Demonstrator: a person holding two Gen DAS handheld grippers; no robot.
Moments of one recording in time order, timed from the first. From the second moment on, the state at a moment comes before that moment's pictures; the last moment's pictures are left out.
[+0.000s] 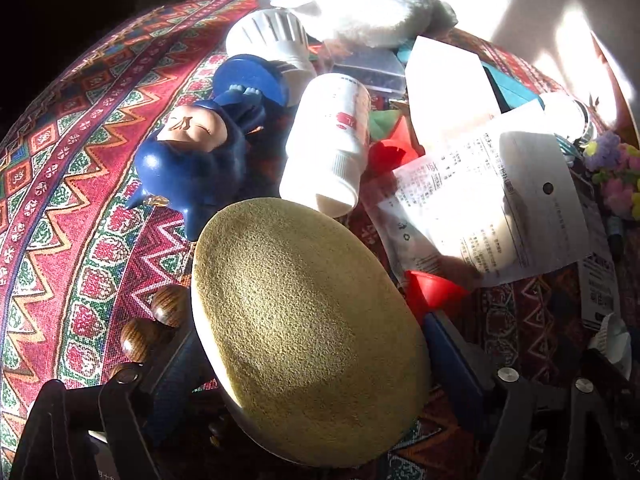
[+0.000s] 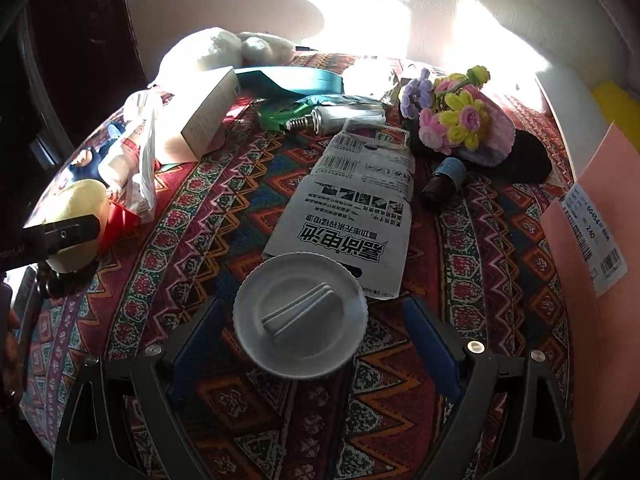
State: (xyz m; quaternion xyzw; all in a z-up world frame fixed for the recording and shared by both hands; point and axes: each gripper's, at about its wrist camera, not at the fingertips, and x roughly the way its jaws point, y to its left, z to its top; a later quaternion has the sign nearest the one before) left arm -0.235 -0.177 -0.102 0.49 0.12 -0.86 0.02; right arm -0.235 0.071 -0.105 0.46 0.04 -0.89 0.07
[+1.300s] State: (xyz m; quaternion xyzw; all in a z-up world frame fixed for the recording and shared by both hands) left arm -0.063 0.045 0.079 0.29 -0.01 -0.95 -0.15; right arm -0.059 0.197 0.076 0.28 -0.07 -0.95 0.08
